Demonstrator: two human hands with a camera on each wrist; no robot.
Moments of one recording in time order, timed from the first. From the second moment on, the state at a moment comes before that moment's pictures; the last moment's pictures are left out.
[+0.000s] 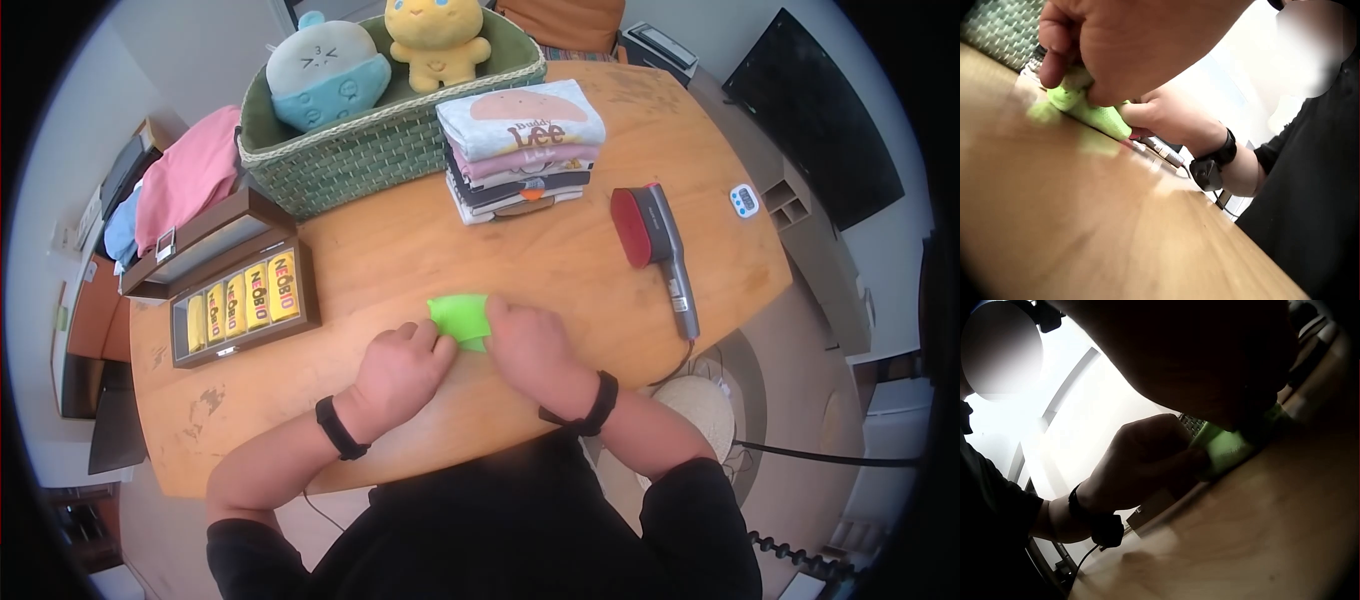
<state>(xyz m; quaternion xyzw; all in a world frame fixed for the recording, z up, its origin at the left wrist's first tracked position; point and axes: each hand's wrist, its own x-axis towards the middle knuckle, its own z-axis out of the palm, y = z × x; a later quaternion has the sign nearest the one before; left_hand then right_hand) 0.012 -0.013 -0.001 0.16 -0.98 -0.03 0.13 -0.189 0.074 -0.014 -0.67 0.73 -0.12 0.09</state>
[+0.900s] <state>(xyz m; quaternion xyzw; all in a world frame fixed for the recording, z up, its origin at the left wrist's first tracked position) 0.007 0.030 -0.001 0.09 -0.99 0.07 0.04 -0.191 0.071 -0.014 -0.64 0.72 -0.19 0.16</state>
